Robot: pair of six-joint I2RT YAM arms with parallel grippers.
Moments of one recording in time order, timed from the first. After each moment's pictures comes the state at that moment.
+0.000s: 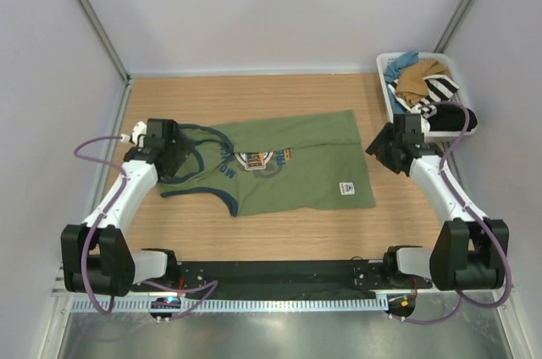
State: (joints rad) left arm -0.10 1.27 0.91 -0.55 -0.22 -0.98; right arm 0.01 1.30 0.92 -0.49 0.08 0.64
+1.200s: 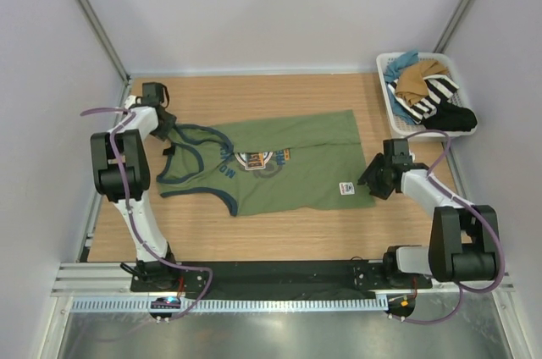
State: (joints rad) left arm 0.10 1.99 1.42 -0.43 -0.29 -1.00; right arm 0.01 1.30 0.61 -0.39 -0.02 0.68
